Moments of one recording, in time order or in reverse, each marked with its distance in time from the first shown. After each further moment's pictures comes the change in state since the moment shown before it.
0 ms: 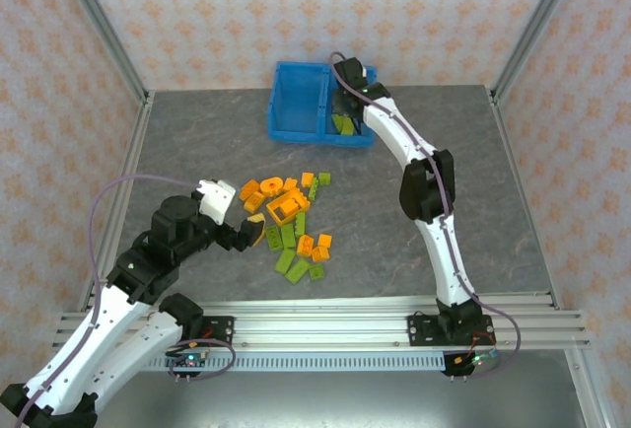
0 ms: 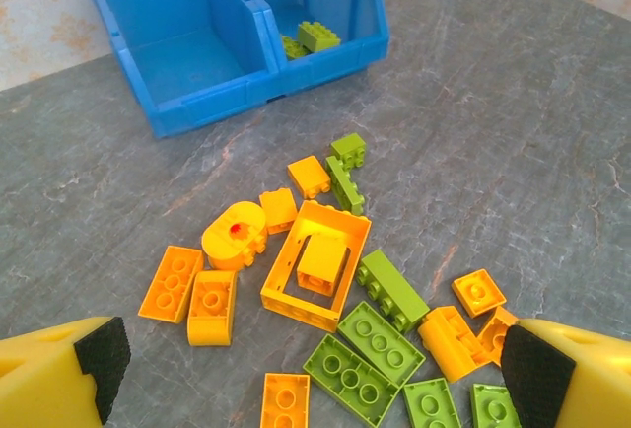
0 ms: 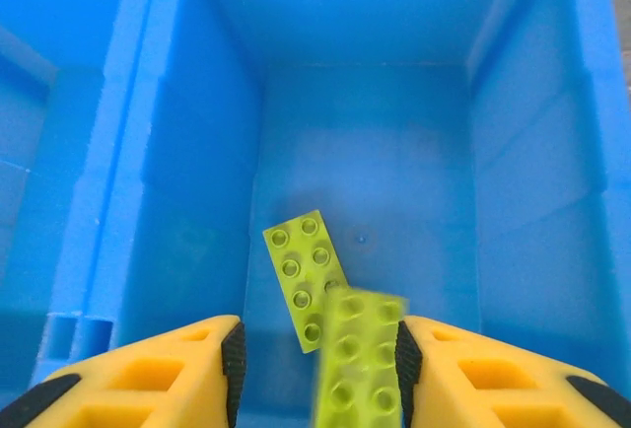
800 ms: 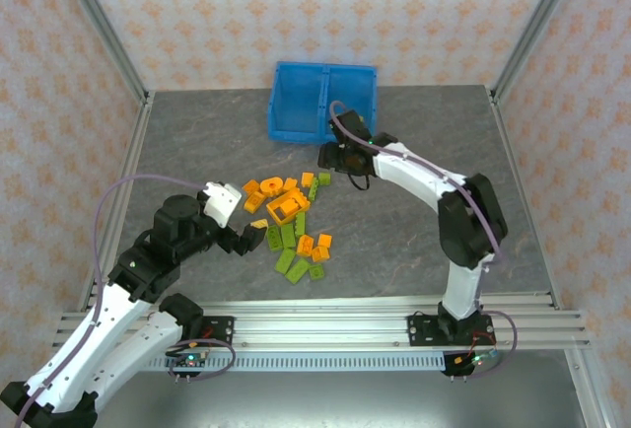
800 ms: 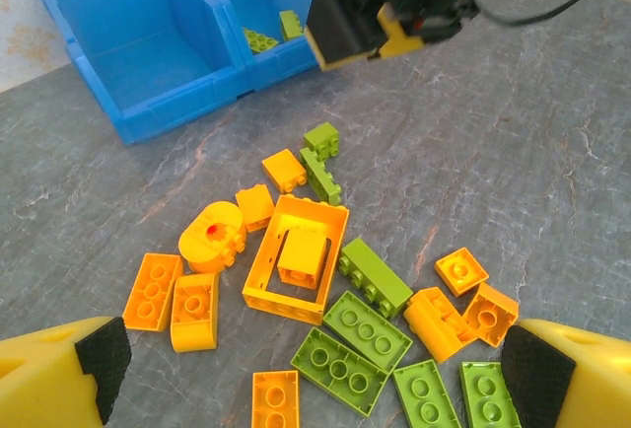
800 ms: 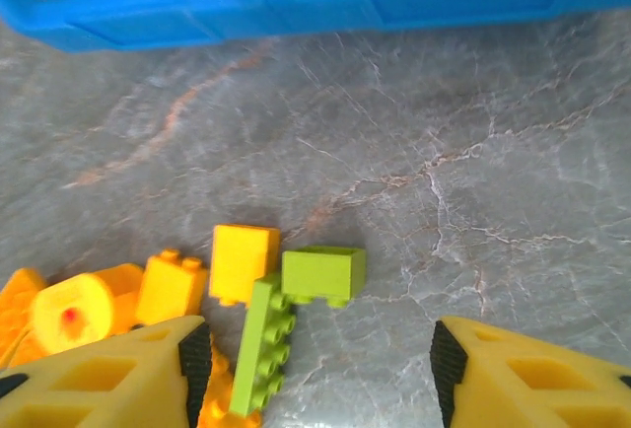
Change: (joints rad) left arm 0.000 0.013 0.000 -0.008 0.059 0.066; right arm 0.162 -0.545 -0.899 0.229 -0.177 0.272
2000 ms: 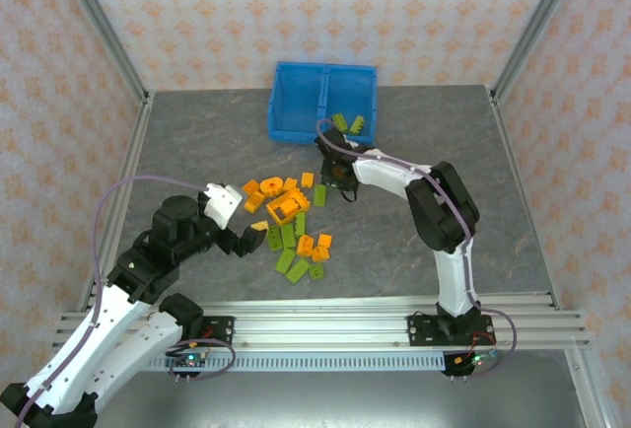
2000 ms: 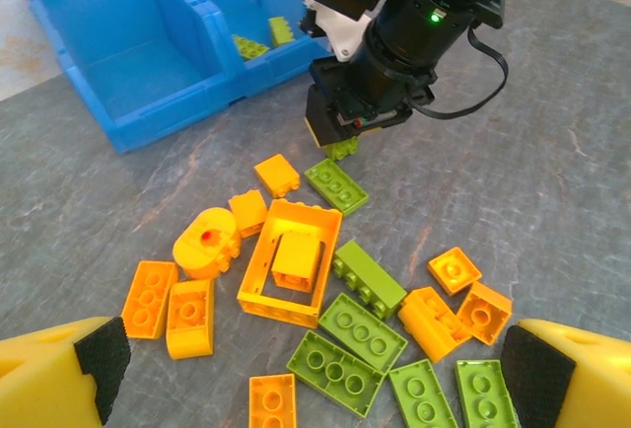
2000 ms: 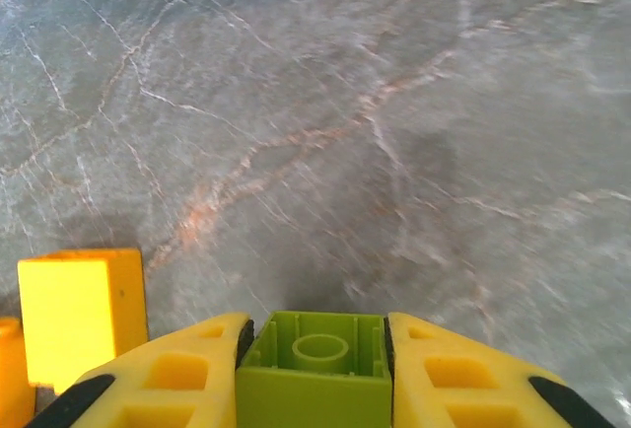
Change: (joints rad) left arm 0.000 -0.015 0.000 -0.002 0.046 0.032; right arm 0.032 0.146 -0.016 0.006 0.108 0.117
